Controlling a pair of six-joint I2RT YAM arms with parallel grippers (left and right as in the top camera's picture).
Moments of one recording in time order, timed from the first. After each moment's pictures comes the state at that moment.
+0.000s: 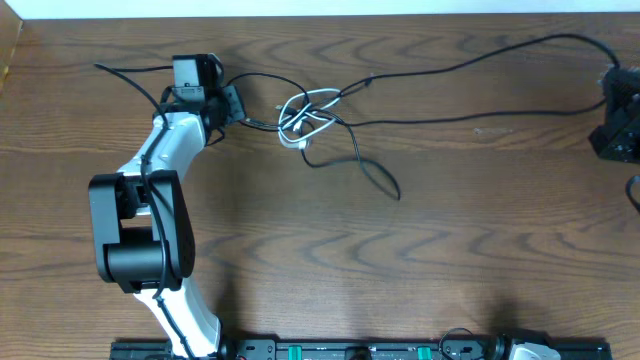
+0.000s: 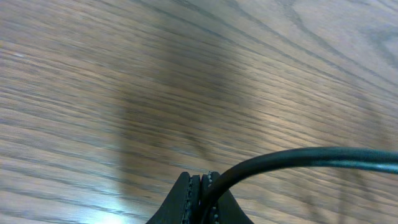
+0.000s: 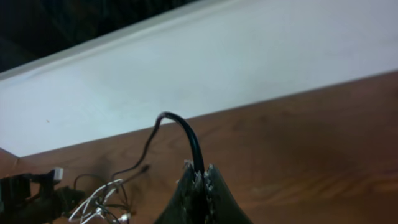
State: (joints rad) left arm 0.05 1.98 1.31 -0.26 0.12 -0.26; right arm -0.15 1.11 1.80 -1.01 -0.22 0.25
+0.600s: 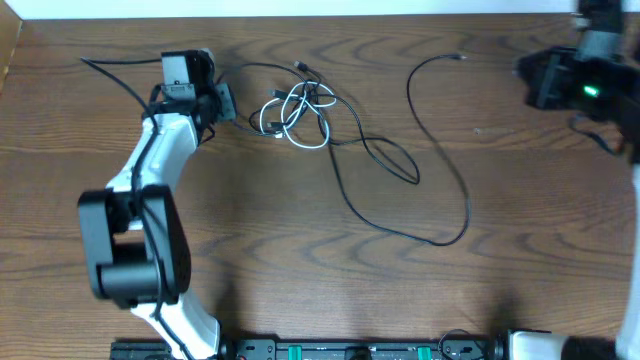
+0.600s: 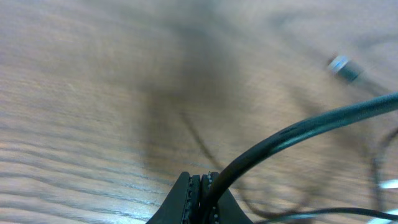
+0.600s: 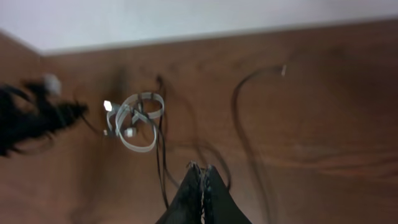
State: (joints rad) left arm 0.06 1.87 1.31 -0.30 0.10 -0.16; right arm -0.03 1.52 1.88 -1.16 -0.42 0.10
